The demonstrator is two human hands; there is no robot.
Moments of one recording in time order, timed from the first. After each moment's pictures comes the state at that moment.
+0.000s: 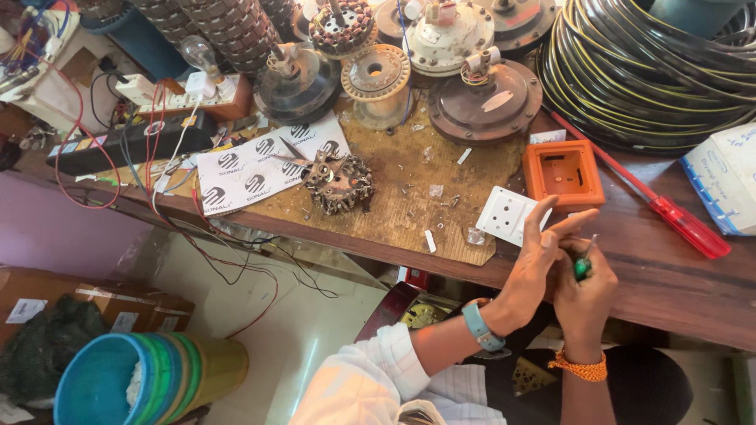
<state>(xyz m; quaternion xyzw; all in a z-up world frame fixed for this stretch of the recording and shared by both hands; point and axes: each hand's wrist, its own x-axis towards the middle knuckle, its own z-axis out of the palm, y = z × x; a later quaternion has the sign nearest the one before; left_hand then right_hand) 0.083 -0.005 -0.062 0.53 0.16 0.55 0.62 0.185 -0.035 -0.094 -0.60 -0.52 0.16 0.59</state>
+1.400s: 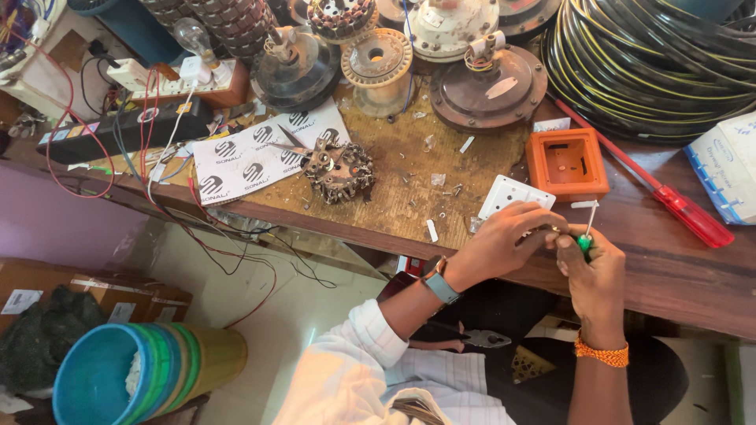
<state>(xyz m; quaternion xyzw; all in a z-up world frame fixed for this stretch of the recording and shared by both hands) 0.034 0.042 -0.065 0.81 0.22 0.44 0.31 0.195 -0.029 -0.084 -0.50 -0.47 0.40 0.61</state>
